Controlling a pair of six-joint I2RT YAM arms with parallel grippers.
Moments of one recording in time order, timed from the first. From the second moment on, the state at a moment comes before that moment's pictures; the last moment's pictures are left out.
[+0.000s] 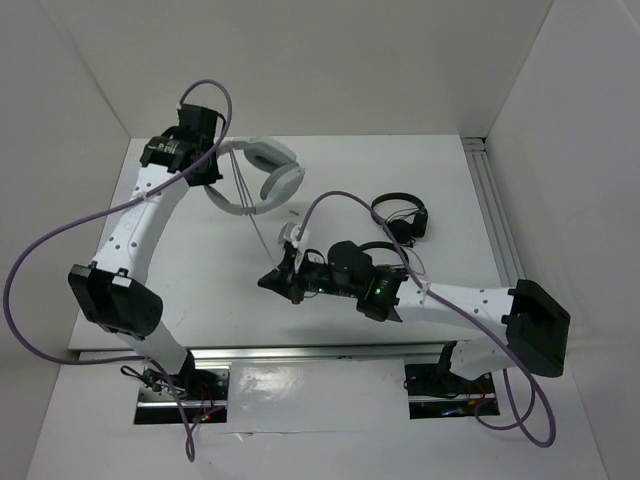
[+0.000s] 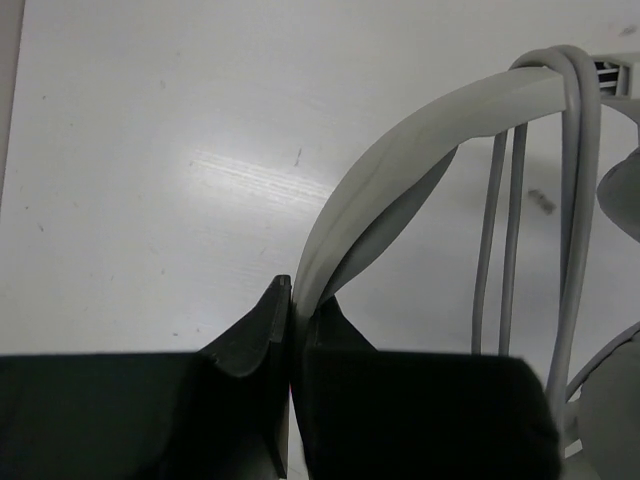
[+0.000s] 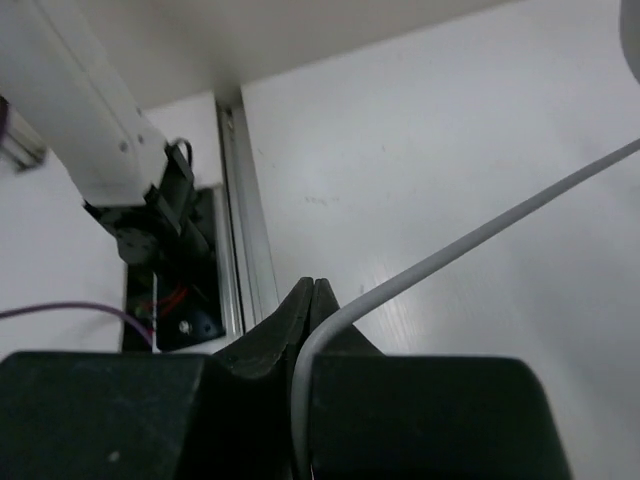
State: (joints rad) left arm -0.20 1.65 1.86 -1.02 -0.37 -0.34; right arm 1.08 1.35 0.79 0.55 -0.30 0.20
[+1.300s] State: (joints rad) left arm -0.79 1.04 1.37 -0.91 -0.38 -0.02; right arm 0.79 1.42 1.22 0.03 0.00 -0.33
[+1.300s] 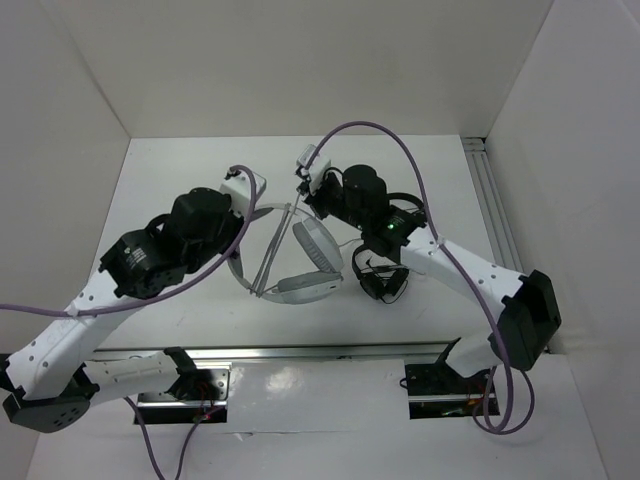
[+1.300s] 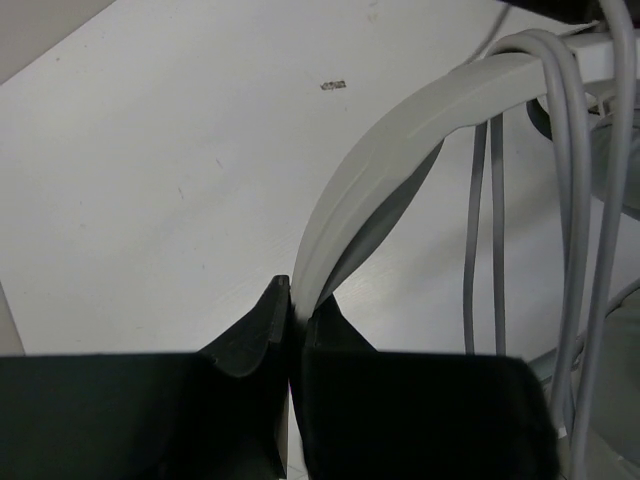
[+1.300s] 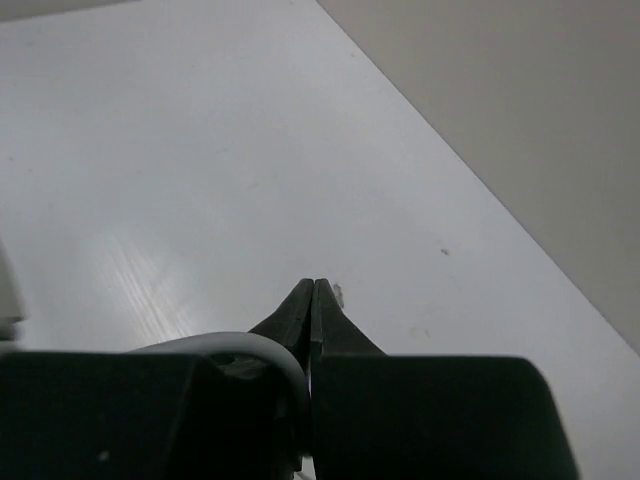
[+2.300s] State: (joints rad) left arm -0.47 1.52 2.22 -1.01 -0.55 -0.16; right arm 0.81 1.93 0.86 1.21 -0.80 0.61
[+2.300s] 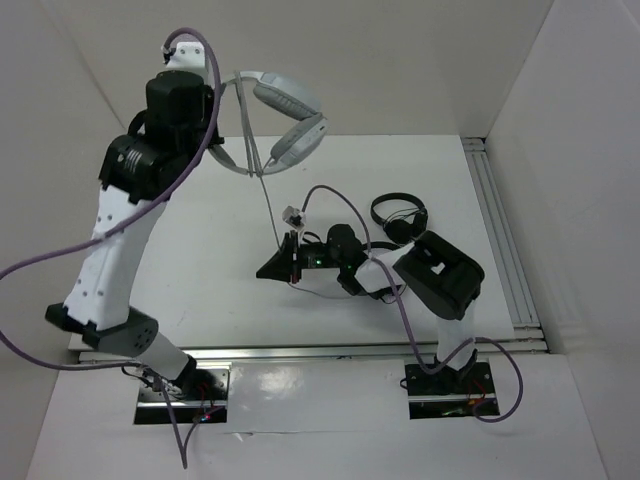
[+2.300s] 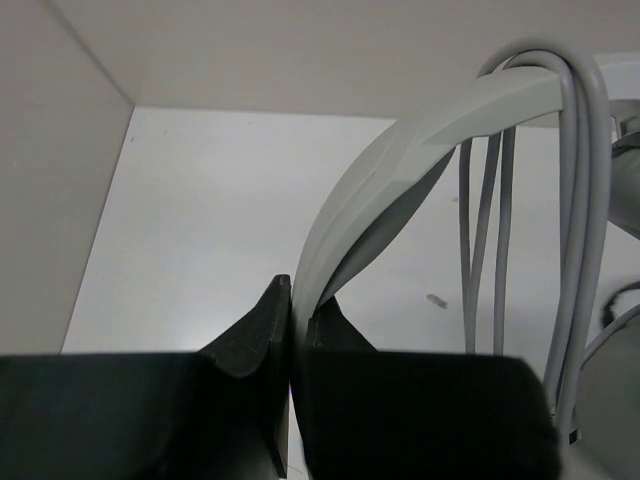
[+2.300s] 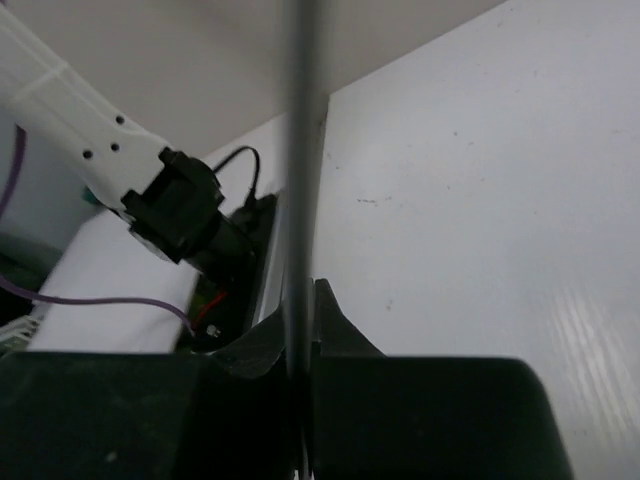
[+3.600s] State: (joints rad) left arm -0.71 1.06 1.01 -0.72 -0.34 -0.11; right arm 1.02 1.35 1.34 -0.10 0.65 -0.54
